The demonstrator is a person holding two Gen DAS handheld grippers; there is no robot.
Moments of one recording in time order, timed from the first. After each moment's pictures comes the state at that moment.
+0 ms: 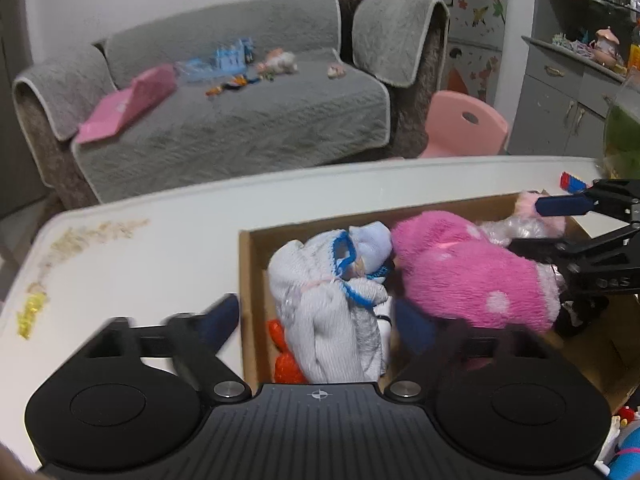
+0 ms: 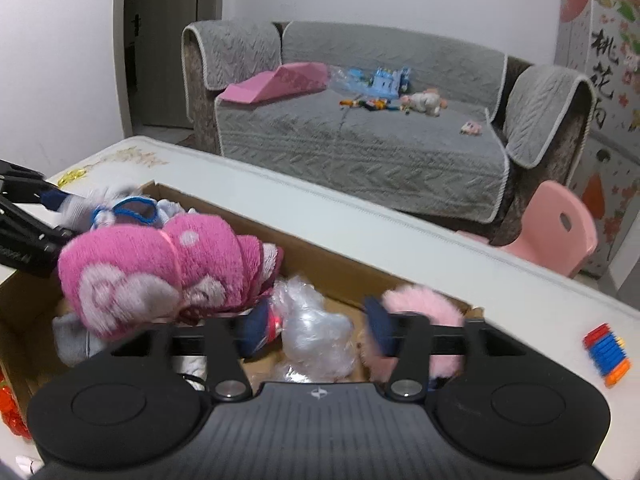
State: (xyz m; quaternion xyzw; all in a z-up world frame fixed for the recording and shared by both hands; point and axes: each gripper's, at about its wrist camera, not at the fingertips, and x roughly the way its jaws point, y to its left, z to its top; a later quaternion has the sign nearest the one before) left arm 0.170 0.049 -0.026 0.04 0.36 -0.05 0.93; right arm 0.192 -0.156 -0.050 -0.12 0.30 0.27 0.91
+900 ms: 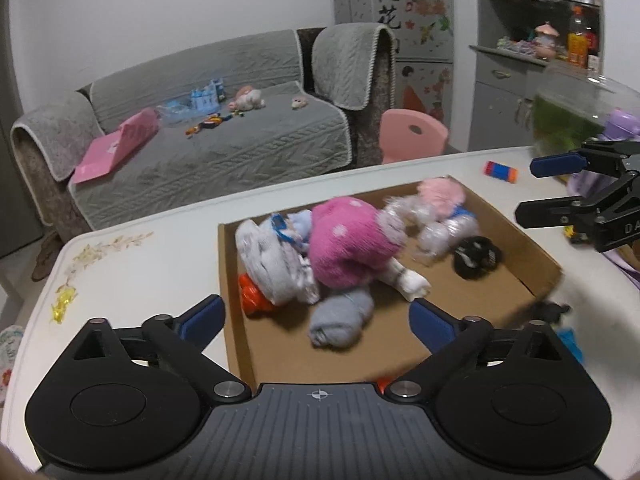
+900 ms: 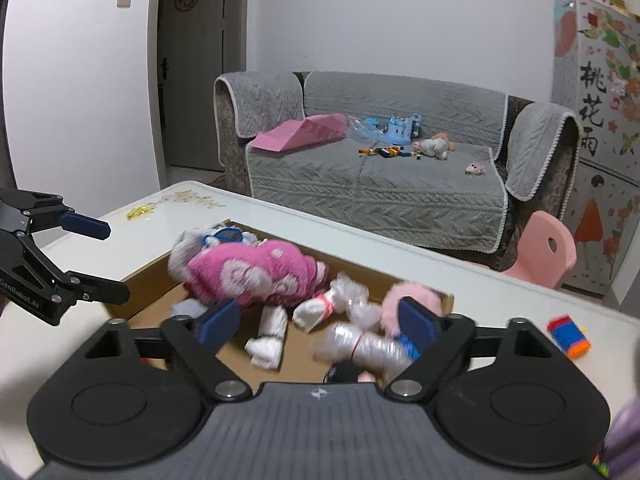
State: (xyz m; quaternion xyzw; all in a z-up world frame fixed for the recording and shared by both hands) left arm 0.049 0.020 0.010 0.08 0.32 -0.09 0.94; right arm 0.110 -0.197 -0.005 -0.08 0.25 0.30 0.92
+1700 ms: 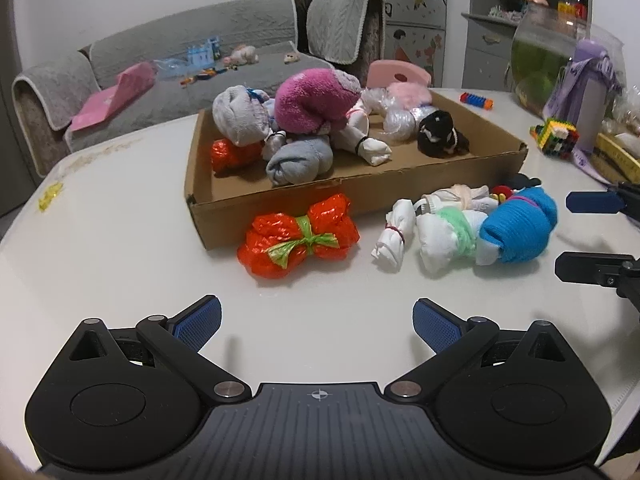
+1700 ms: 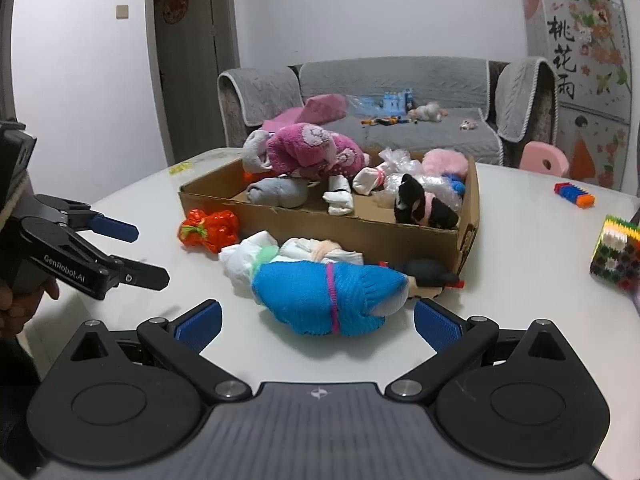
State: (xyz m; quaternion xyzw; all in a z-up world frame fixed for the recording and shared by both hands) left arm -0.026 0.011 -0.073 0.07 0.36 -0.09 0.93; right arm -0.009 -0.203 -0.090 -0.03 0.25 0.28 0.92
